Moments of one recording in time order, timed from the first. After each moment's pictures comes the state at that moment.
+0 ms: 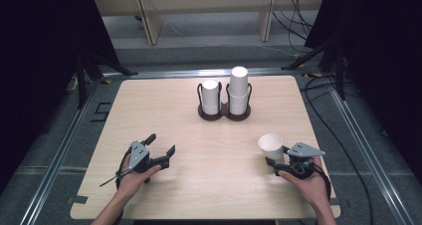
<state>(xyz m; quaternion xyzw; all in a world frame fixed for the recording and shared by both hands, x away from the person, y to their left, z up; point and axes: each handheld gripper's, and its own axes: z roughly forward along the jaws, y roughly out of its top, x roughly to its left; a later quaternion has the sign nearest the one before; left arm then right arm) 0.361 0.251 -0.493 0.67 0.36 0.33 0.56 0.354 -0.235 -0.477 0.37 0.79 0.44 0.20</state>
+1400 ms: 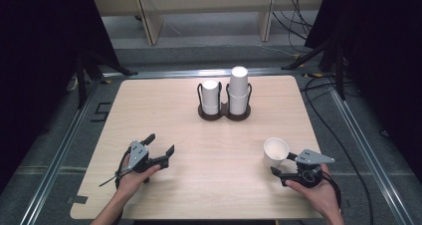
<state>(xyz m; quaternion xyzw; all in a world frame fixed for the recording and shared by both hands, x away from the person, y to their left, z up) 0.361 0.254 -0.494 0.66 0.37 0.33 0.56 0.331 -0.251 -0.475 0.37 0.79 0.45 0.18</state>
